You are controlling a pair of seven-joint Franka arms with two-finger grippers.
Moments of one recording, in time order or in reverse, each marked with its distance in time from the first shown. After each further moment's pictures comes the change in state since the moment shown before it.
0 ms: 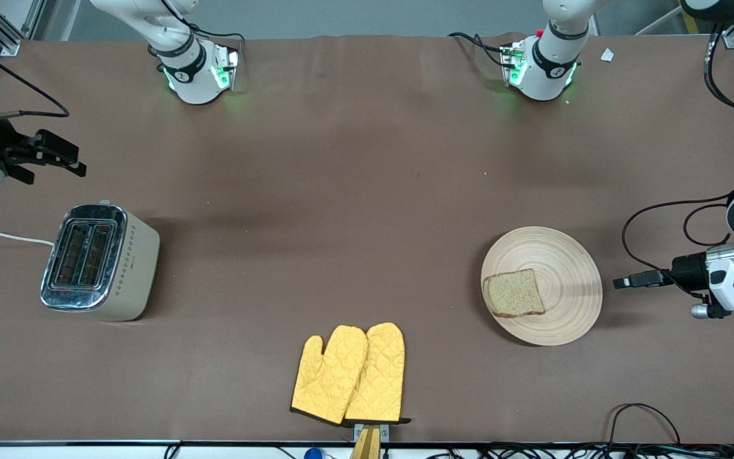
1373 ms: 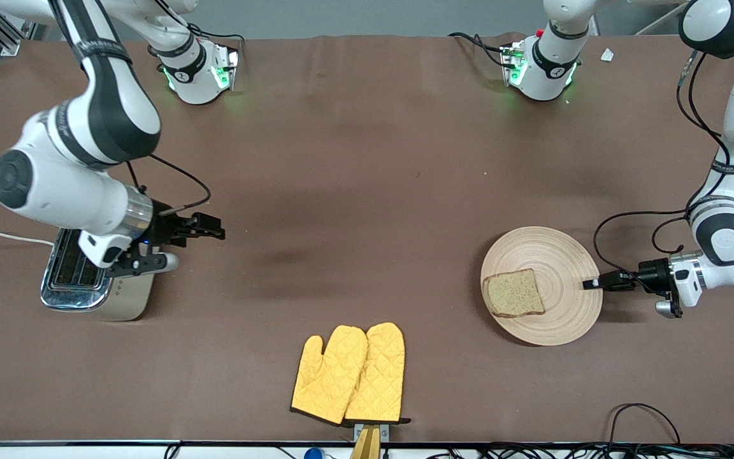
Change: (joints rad) left arm 0.006 0.131 -0.012 0.005 -0.137 -0.012 0.261; right arm 0.035 0.307 0.228 -0.090 0.135 0.362 0.169
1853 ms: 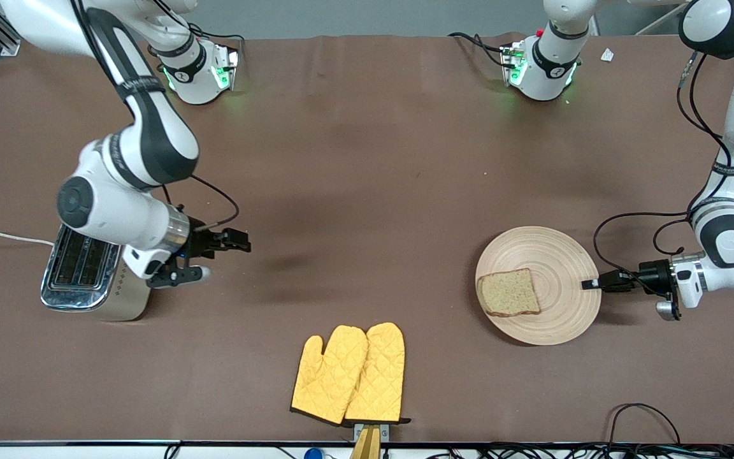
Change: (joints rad) left arm 0.002 0.003 -0.030 0.026 -0.021 -0.062 0.030; right arm 0.032 0.100 0.021 -0.048 0.001 0.177 0.010
